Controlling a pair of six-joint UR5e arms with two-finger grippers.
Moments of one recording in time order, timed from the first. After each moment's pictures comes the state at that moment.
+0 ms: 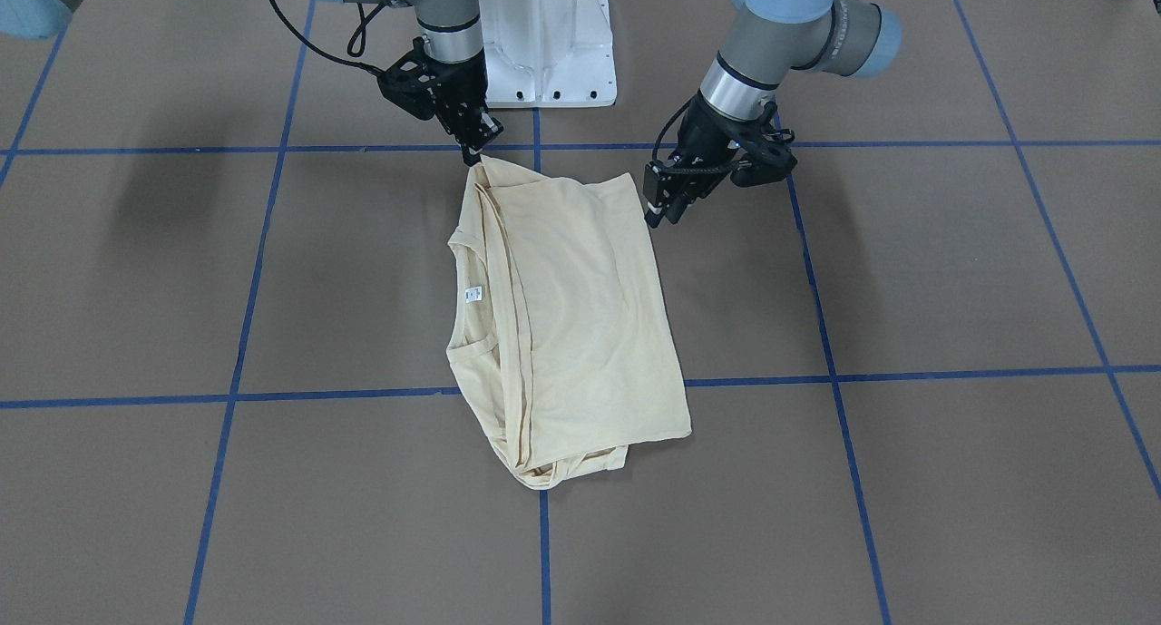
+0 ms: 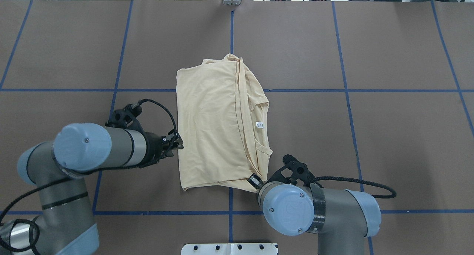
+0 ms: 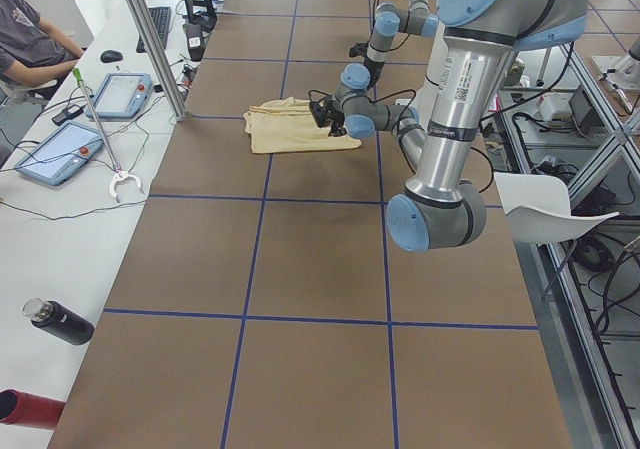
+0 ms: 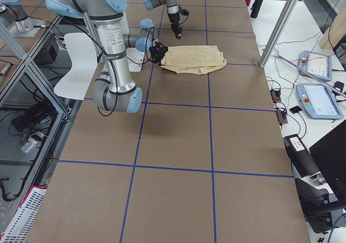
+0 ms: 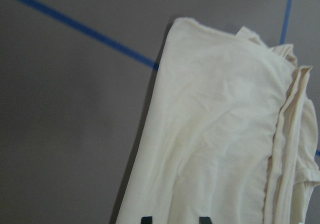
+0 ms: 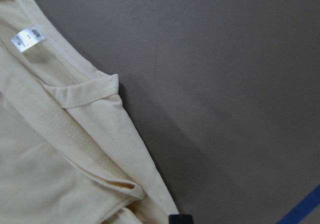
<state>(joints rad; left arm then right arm) -0.39 -1.87 -1.93 -2.03 -1.69 -1.95 0.16 -1.11 1.95 -1.61 1.48 2.22</state>
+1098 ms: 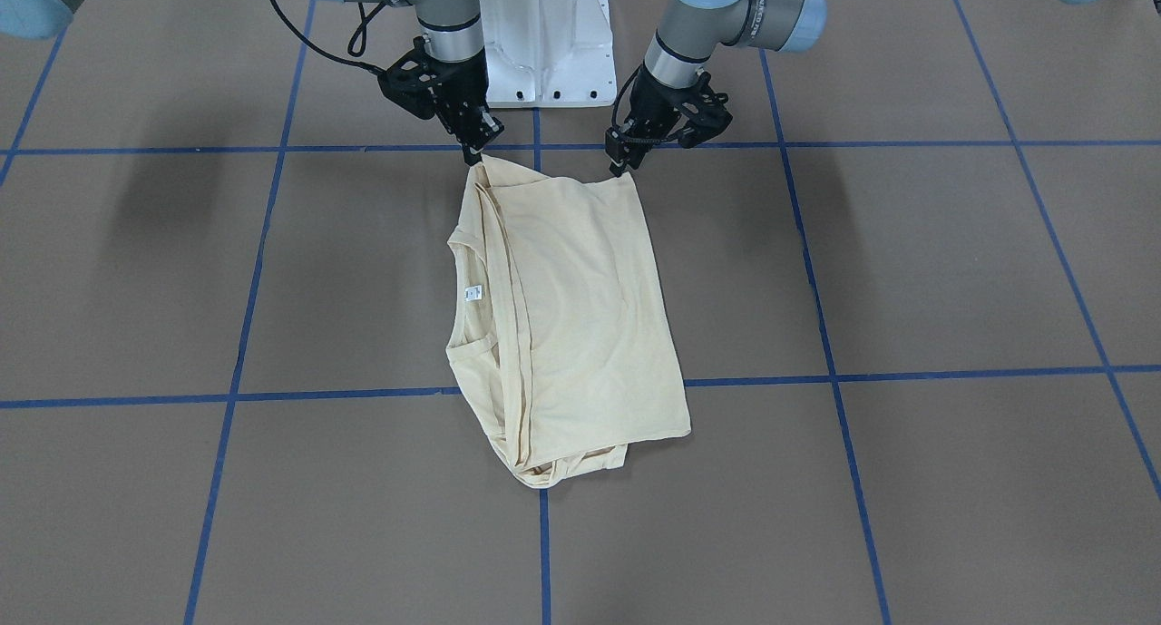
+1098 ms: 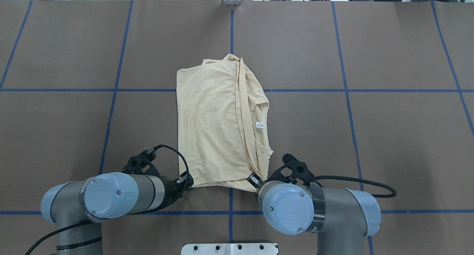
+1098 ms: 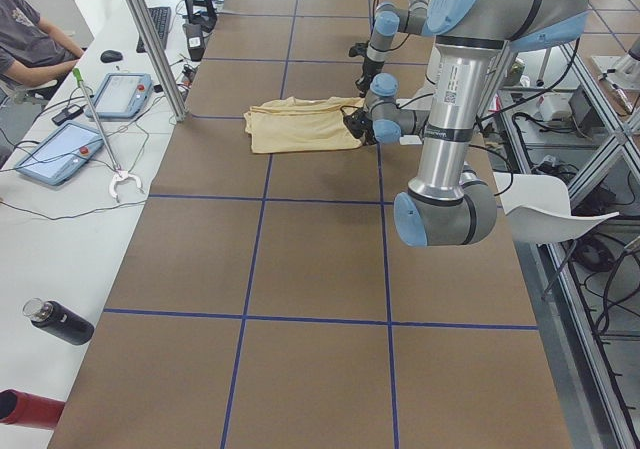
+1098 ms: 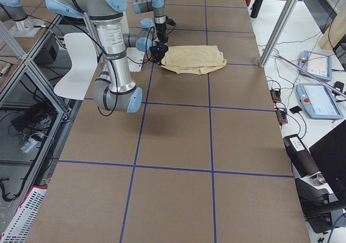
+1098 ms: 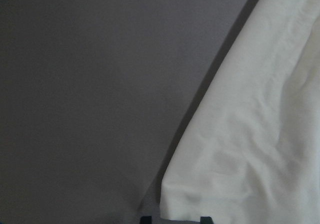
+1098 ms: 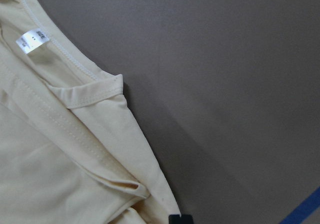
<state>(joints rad) -0.23 -1.88 -1.90 -1.99 -1.63 -2.08 0.16 -1.11 1.95 -1.61 1.48 2.22</state>
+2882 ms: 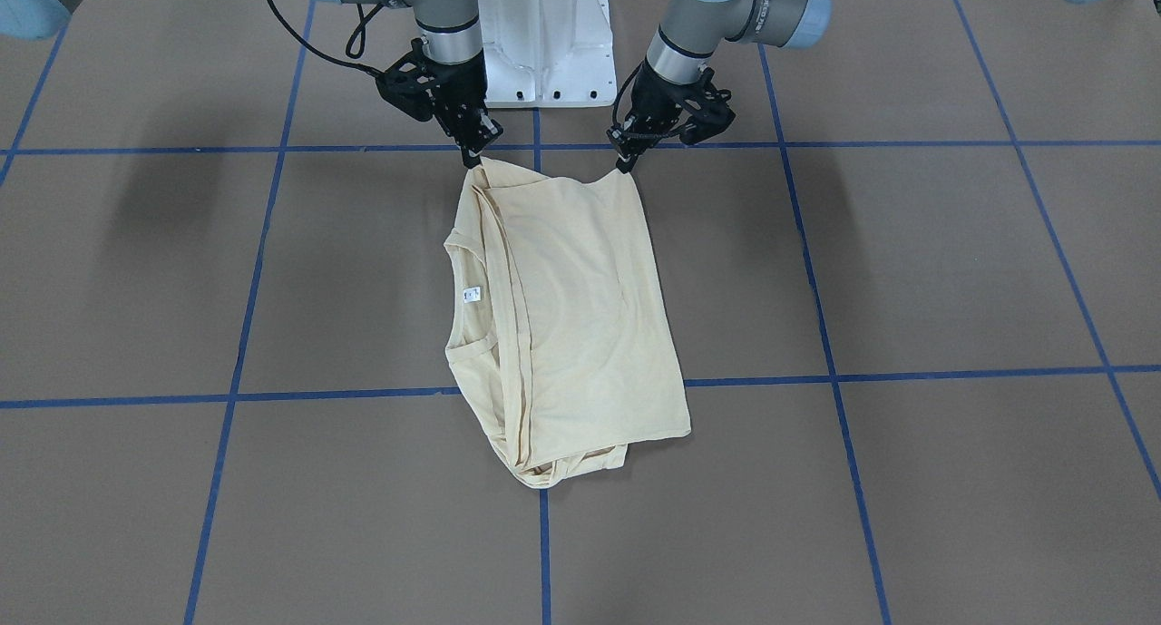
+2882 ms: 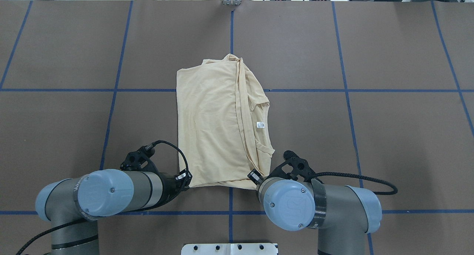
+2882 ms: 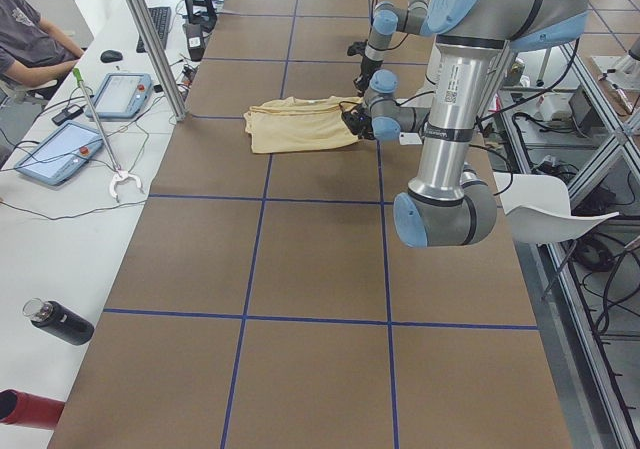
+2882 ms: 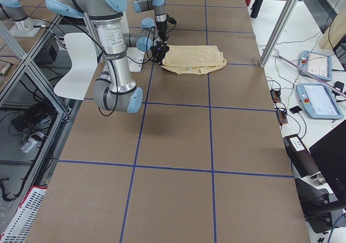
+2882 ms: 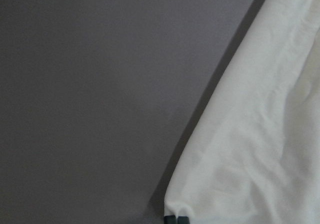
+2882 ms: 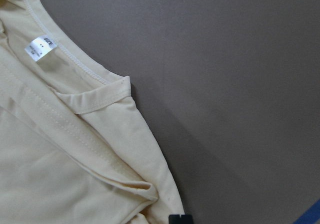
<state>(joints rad) -0.24 -1.87 -1.95 -1.99 -1.63 -2.05 0.18 -1.11 1.96 -1.61 1.48 2.22</state>
